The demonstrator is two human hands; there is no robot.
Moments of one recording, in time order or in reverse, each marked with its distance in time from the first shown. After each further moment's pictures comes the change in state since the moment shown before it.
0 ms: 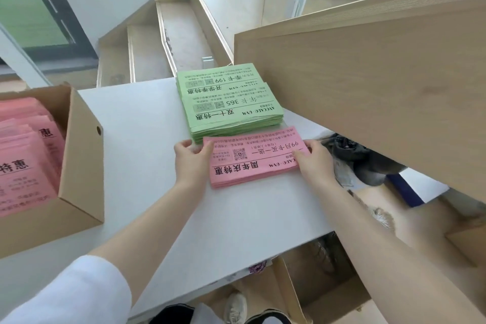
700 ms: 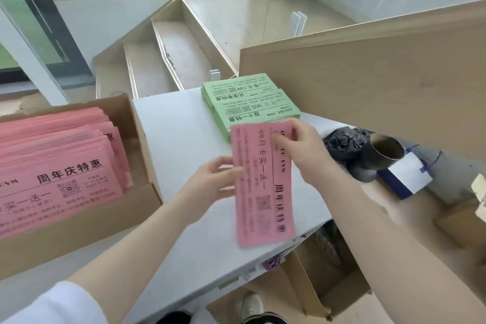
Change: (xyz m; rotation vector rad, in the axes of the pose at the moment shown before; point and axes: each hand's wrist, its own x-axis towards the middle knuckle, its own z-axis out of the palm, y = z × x) left_hand -0.047 0.028 -0.116 0.053 -0.766 -0.052; right_hand -0.107 -0.120 0.029 0.441 -0.185 -0.164
